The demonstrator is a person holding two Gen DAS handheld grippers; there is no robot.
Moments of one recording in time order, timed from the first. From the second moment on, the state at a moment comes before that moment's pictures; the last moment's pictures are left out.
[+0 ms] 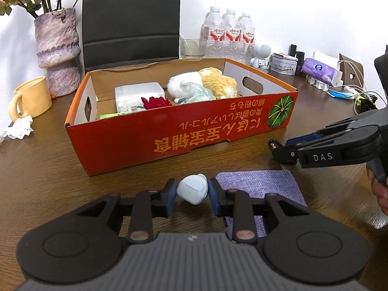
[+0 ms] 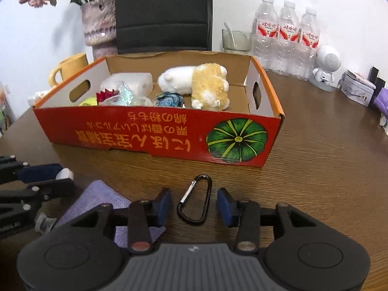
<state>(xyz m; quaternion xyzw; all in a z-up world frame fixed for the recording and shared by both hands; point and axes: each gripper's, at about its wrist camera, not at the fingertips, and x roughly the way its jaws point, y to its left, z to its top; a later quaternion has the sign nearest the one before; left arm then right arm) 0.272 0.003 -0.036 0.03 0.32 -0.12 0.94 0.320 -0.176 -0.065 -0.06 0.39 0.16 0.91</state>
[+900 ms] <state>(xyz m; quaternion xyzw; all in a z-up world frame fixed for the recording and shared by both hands) 0.287 0.018 0.045 0.02 0.20 -0.07 0.98 0.313 -0.191 0.032 -0.04 0.25 0.20 0.95</state>
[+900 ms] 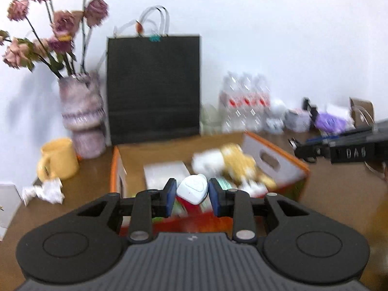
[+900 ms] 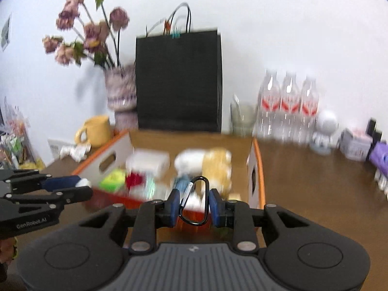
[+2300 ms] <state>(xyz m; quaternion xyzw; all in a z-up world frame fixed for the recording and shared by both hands) 0.351 0.031 0.027 -0.02 0.22 0.00 0.97 0.406 -0.172 -0.011 -0.02 0.32 0.19 0.93</state>
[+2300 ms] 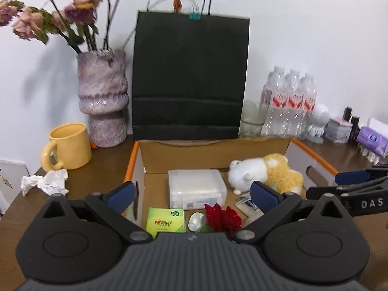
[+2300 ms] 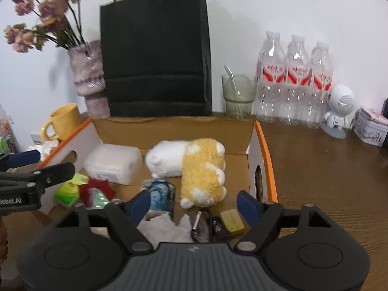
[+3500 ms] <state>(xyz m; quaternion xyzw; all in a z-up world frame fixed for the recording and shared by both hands) 0.222 -0.013 -0.042 0.04 0.34 -0.09 0.93 0.246 -0.162 -0.062 -0.10 0.37 0.28 0.88</state>
